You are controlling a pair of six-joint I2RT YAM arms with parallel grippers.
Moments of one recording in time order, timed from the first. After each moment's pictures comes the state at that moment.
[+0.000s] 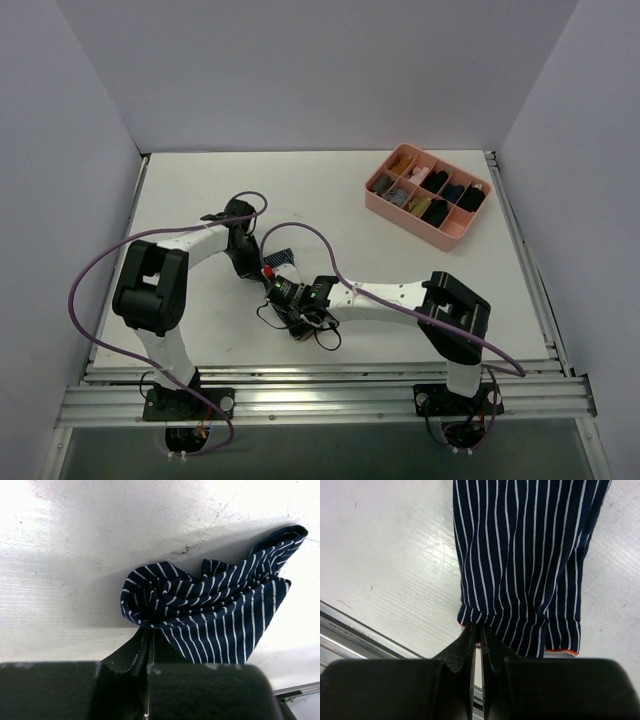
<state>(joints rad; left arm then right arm) -0.31 1.84 1.15 -0.62 0.14 -0.71 1.17 1.85 1.23 -0.52 0.16 0.59</state>
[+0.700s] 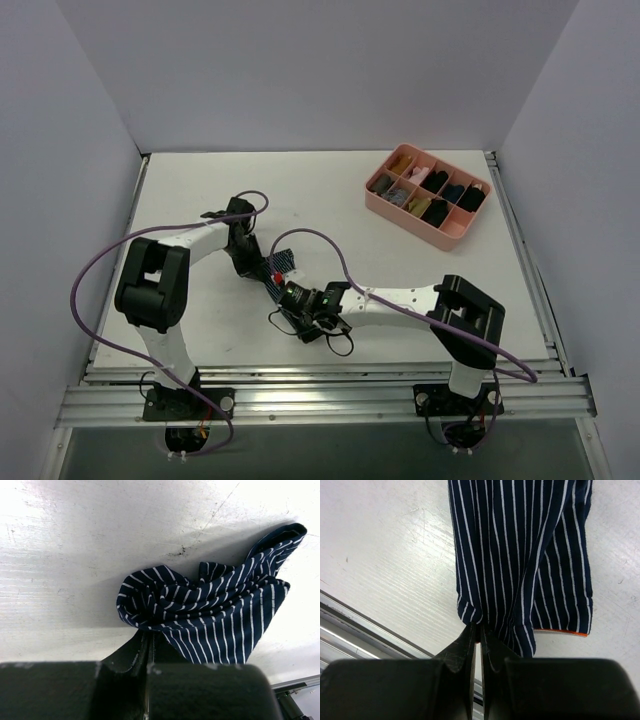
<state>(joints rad) -0.31 1.86 1.18 -0.65 0.16 -0.67 1.17 1.76 1.10 -0.49 0.14 0.57</state>
